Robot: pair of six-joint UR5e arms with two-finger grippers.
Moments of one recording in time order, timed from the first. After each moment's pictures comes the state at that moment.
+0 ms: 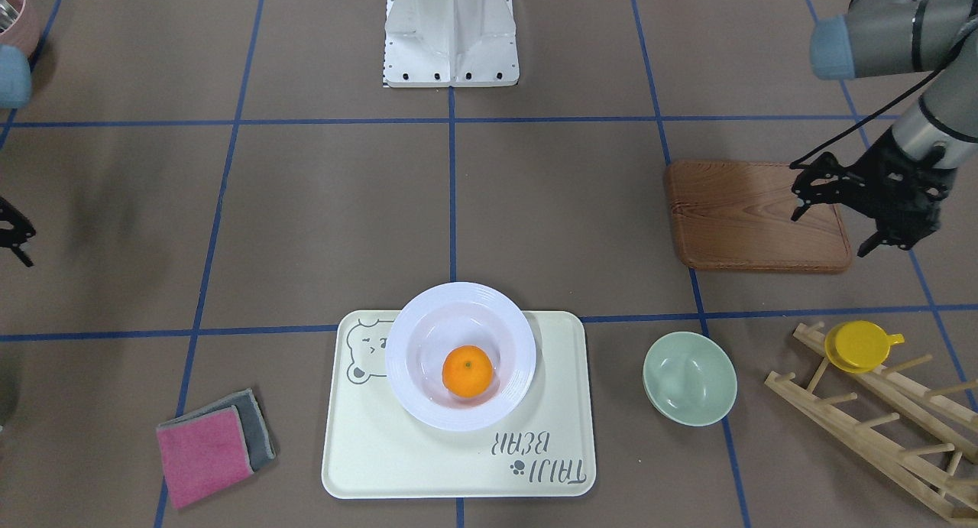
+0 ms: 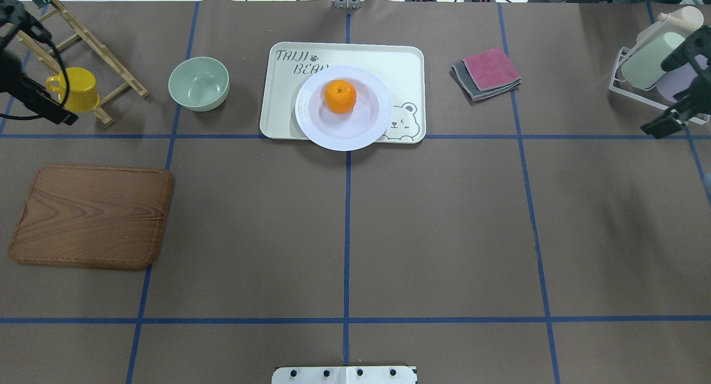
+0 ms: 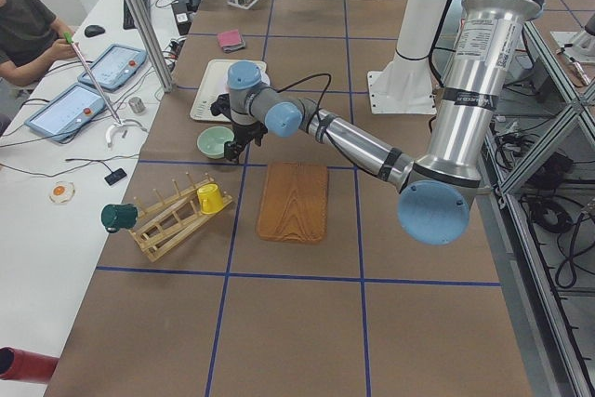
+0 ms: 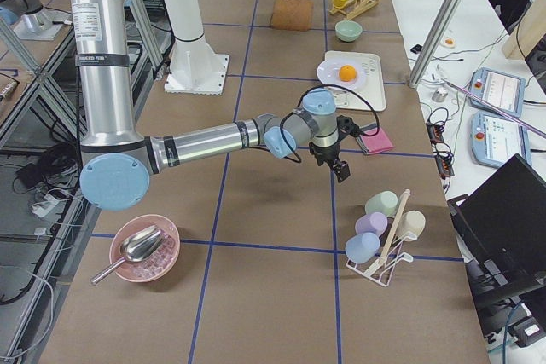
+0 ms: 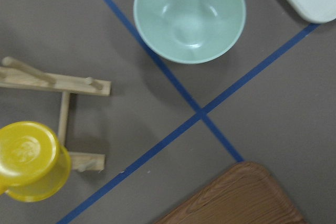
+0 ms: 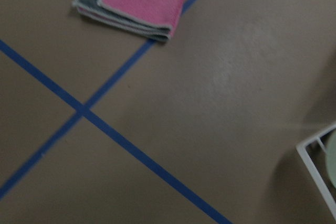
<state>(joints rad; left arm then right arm) -1.18 -1.75 -1.81 -1.69 -2.25 0.04 1.21 -1.54 1.72 -1.23 2.10 -0.11</state>
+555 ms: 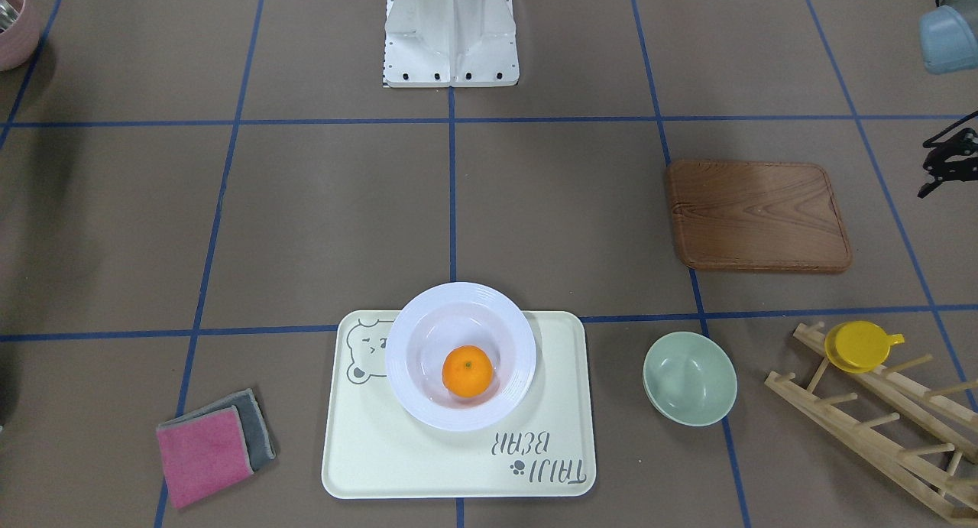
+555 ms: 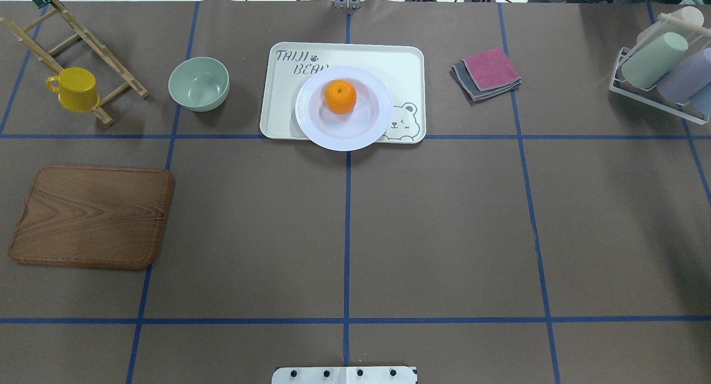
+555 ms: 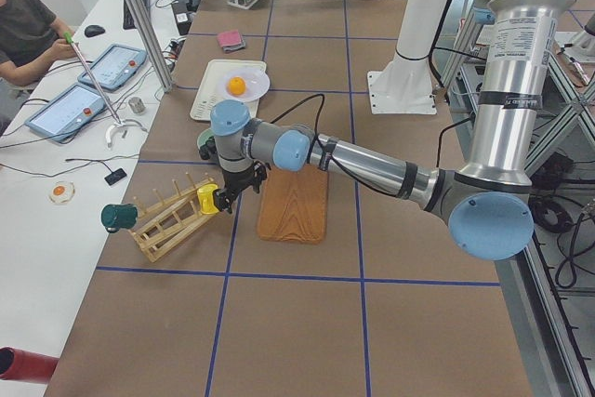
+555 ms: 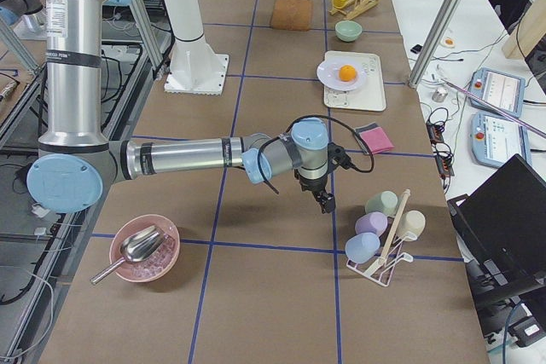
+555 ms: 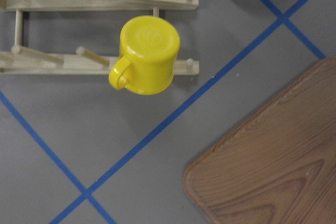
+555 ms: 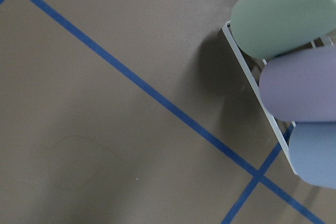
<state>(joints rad) -1.39 -1.66 -1.74 -1.55 -2.30 0.46 1.38 -1.67 1.72 -1.27 2.29 -0.27</state>
